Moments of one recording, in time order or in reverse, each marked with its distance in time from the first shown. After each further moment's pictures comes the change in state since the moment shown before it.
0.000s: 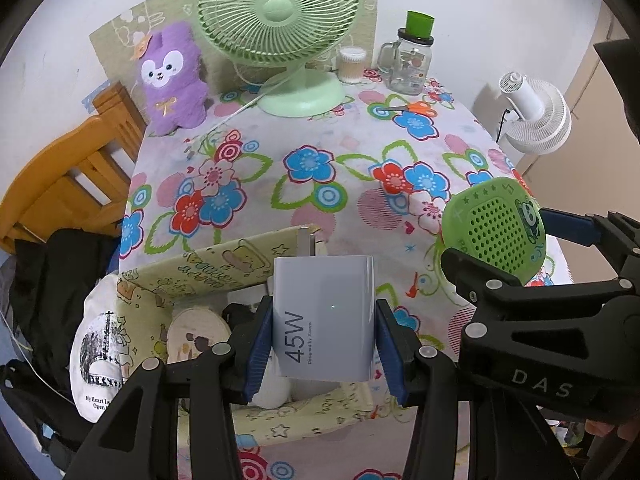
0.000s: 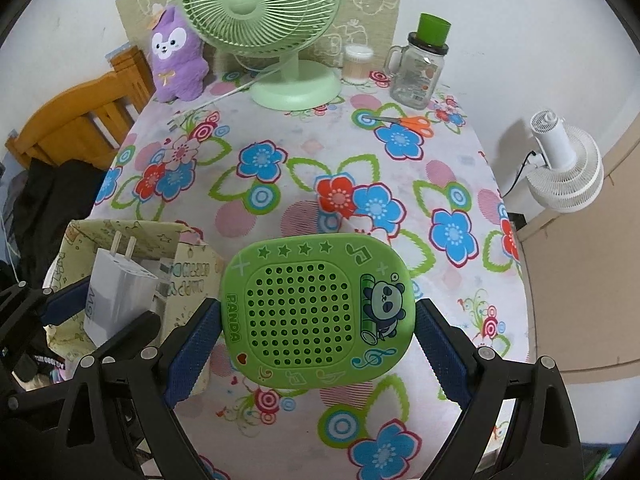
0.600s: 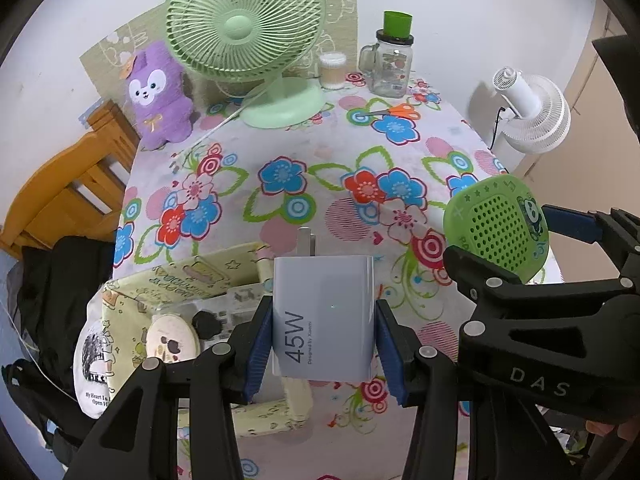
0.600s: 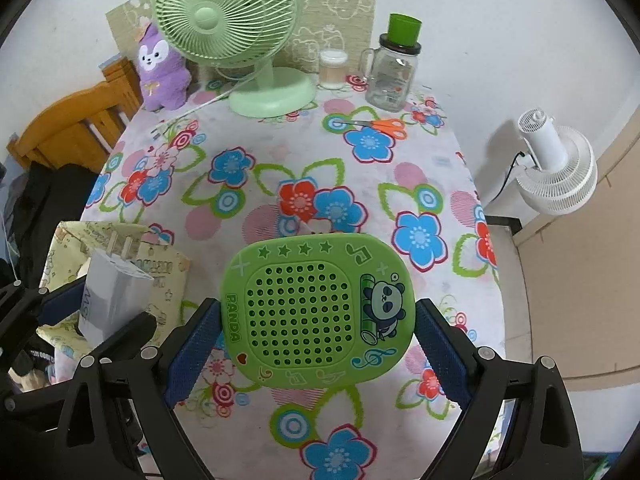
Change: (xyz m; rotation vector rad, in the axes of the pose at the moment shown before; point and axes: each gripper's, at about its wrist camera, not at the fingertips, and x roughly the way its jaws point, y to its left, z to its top) left arm -0.005 -0.054 0.013 0.010 -0.008 0.044; right arm -0.008 -0.053 -0.005 0.001 -0.023 0.011
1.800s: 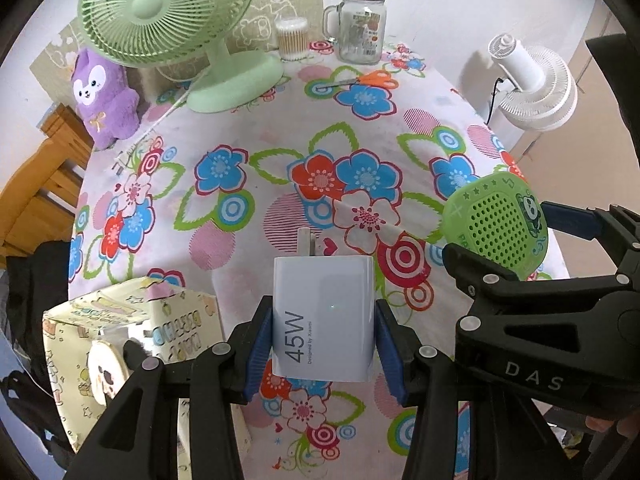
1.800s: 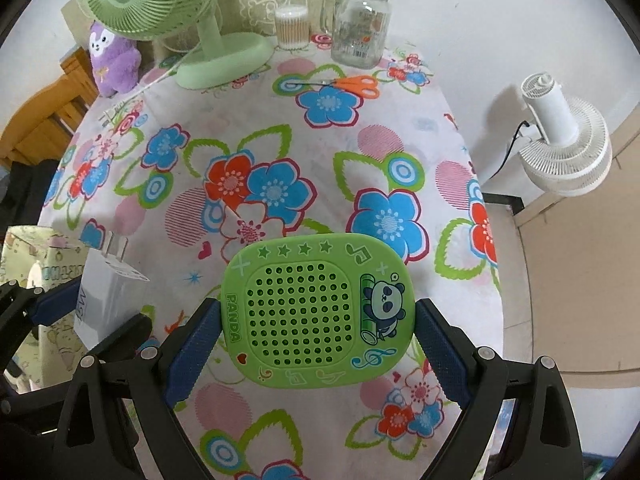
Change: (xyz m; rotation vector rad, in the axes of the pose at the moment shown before) left arm 0.066 -0.060 0.030 0.032 0.089 -0.015; right arm 0.069 -0.072 0.007 0.026 0.083 -0.002
